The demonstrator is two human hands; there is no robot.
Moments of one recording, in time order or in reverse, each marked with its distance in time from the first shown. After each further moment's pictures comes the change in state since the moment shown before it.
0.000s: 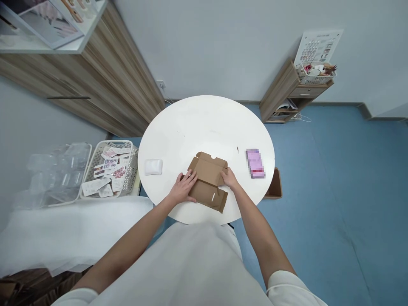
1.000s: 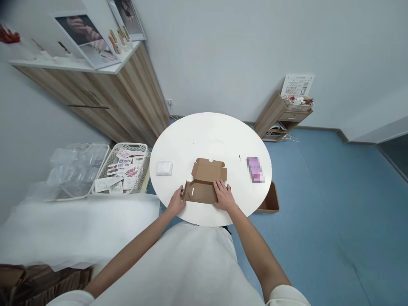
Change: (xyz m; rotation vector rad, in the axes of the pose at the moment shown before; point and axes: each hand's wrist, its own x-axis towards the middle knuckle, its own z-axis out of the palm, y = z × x) left_hand -0.074 -0.028 0.054 -0.590 0.333 -0.483; right_hand -0.083 0.025 0.038 -1.465 -0.198 -0.629
